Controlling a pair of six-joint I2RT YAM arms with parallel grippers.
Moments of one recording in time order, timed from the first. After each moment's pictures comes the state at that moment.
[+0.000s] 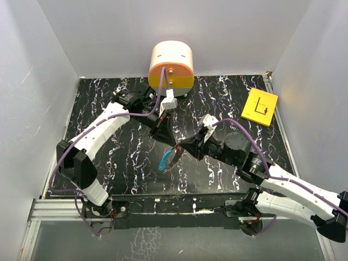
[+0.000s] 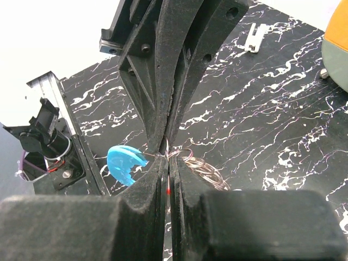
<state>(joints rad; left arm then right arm) -0.55 1.63 1.56 -1.16 1.25 0.58 0.94 0.81 0.73 0.00 -0.09 0.15</state>
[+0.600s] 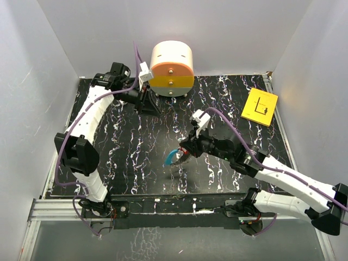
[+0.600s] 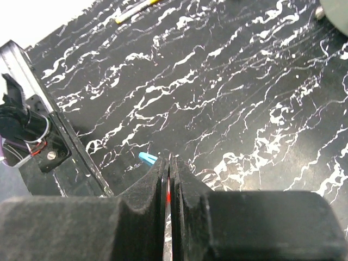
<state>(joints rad) -0.29 1.76 1.79 -1.20 1.23 0.58 0.93 0.92 0.87 -0.22 -0.04 0.18</state>
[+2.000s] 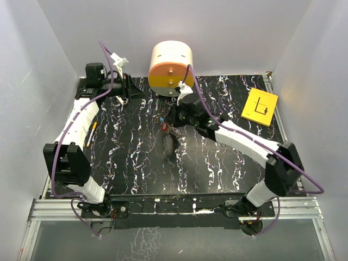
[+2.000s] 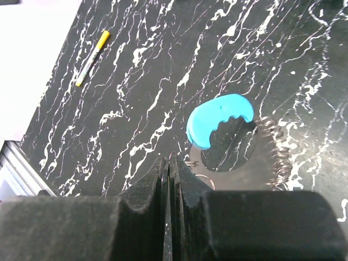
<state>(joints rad) -0.07 1.61 1.48 -0.41 1.07 -0.13 0.73 1.49 1.20 -0.14 -0.06 0.51</state>
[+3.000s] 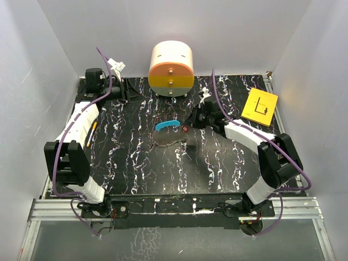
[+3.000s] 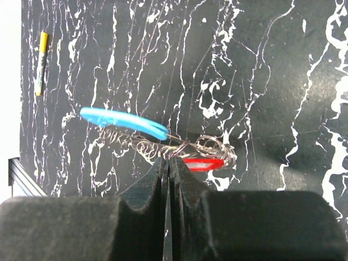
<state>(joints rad) -0.05 1.61 1.37 -0.29 1.01 -0.24 0.45 1.60 1.02 -0.03 -0.30 0.60</state>
